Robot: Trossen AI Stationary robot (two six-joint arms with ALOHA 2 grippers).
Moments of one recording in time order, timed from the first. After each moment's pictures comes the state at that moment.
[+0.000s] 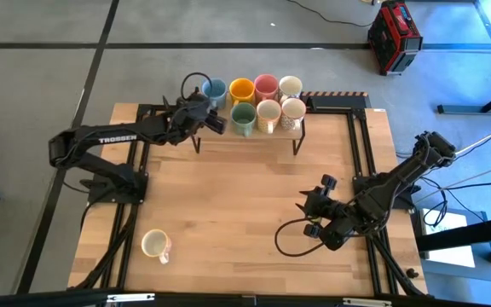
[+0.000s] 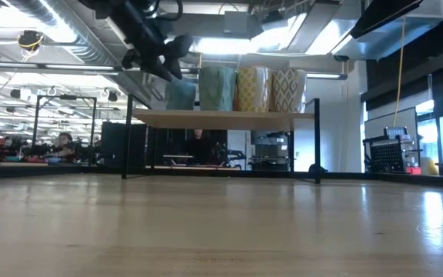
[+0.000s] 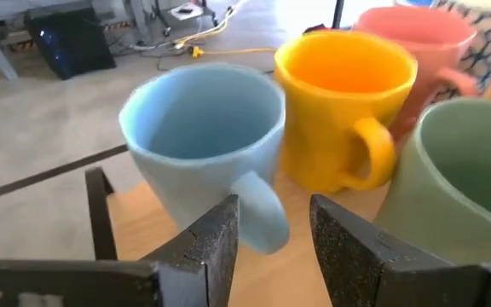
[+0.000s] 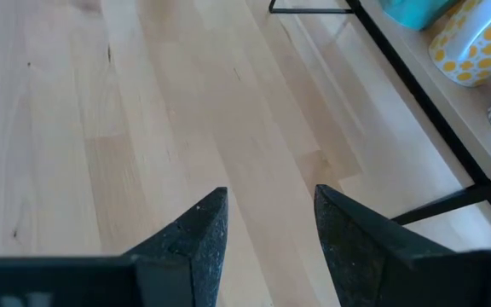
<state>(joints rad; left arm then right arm) 0.36 1.29 0.98 -0.21 -0.66 -0.36 0.67 1.38 1.12 -0.91 0.79 0.76</state>
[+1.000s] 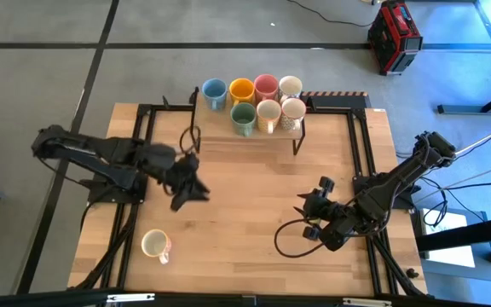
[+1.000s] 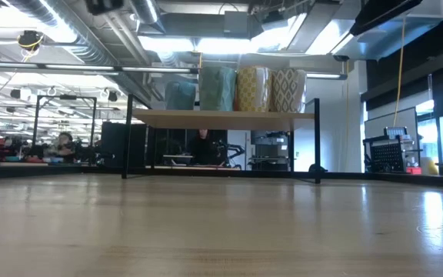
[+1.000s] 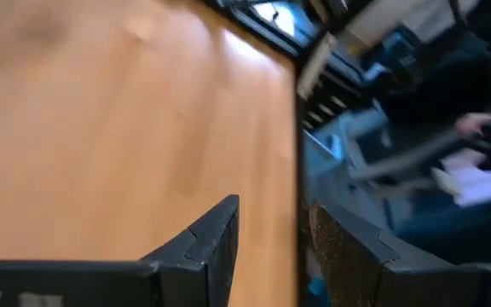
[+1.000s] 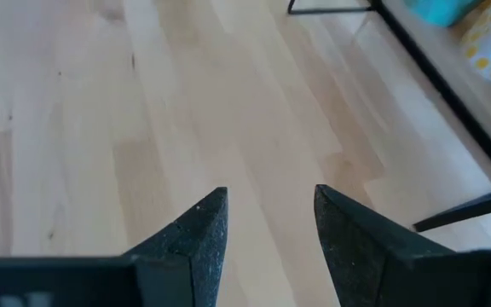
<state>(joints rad) -0.19 1.03 1.02 -0.50 0.12 -0.65 0.67 1.38 1.12 -0.86 0.76 0.76</state>
